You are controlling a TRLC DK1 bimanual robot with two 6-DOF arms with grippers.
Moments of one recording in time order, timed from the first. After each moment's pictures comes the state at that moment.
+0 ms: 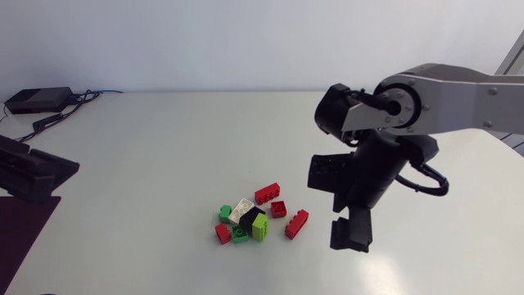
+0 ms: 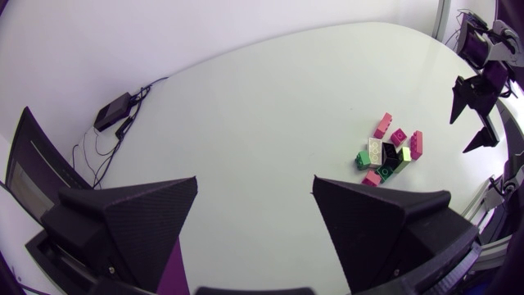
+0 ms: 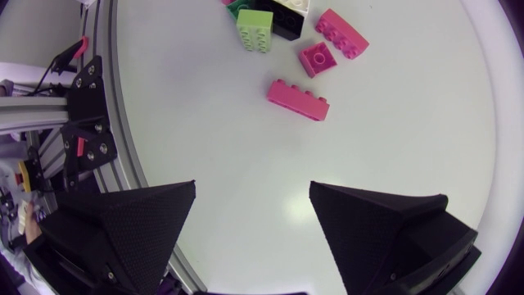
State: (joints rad) left arm -0.23 0.77 1.07 -1.07 -0.20 0.16; right arm 0.56 1.52 1.15 -1.12 -0.12 -0.69
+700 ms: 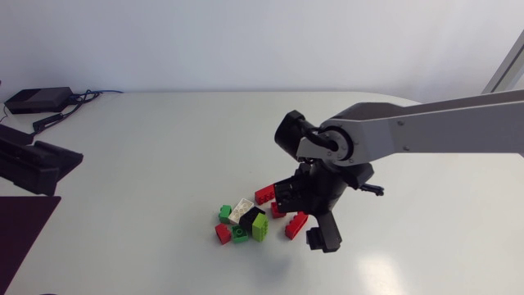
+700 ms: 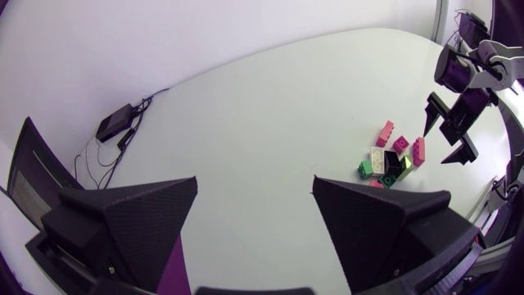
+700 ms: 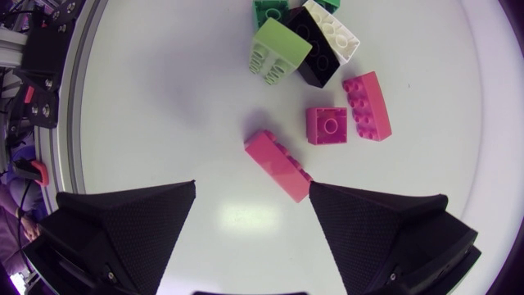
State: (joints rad) left arm -0.23 0.77 1.06 -1.01 -0.20 0.19; right arm 0.67 1.70 1.13 -0.83 -0.01 -1.02
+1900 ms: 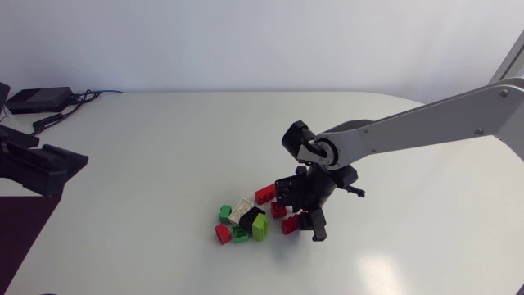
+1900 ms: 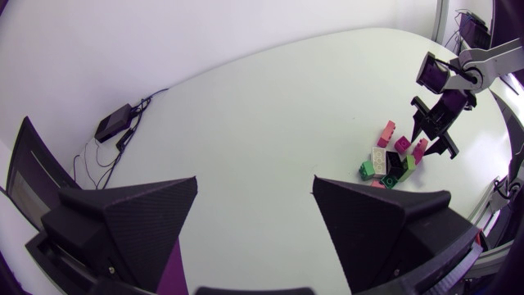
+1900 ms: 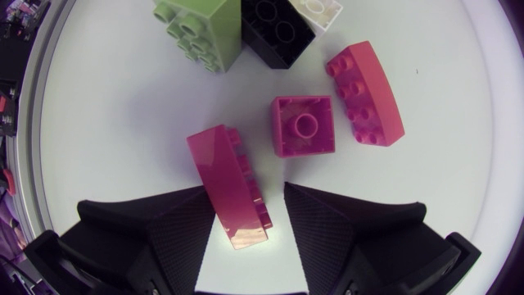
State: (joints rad) left arm -0.23 0.77 1.02 -0.97 -0.20 0.19; right arm 0.55 1.88 1.14 -0.62 -0.11 -1.09
